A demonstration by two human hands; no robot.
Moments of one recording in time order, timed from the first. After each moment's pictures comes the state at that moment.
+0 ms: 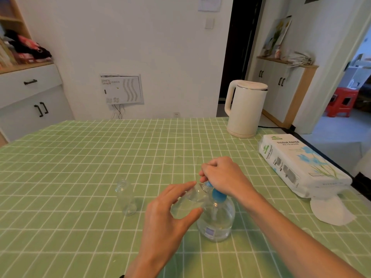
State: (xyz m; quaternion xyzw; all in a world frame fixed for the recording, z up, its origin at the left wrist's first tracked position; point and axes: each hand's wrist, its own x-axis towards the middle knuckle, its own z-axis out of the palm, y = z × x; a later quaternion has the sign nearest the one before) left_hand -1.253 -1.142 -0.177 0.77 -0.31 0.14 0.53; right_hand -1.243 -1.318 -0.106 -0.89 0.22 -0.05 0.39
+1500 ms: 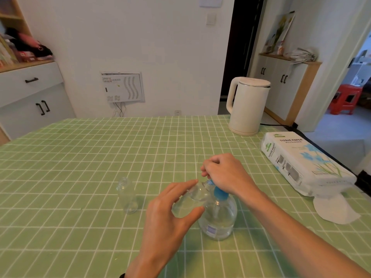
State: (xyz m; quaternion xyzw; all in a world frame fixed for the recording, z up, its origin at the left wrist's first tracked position) left_hand -1.252 -1.141 -0.179 0.78 -0.31 0.13 0.53; right_hand -1.243 -1.320 -0.105 -0.89 0.20 -0.07 0.40
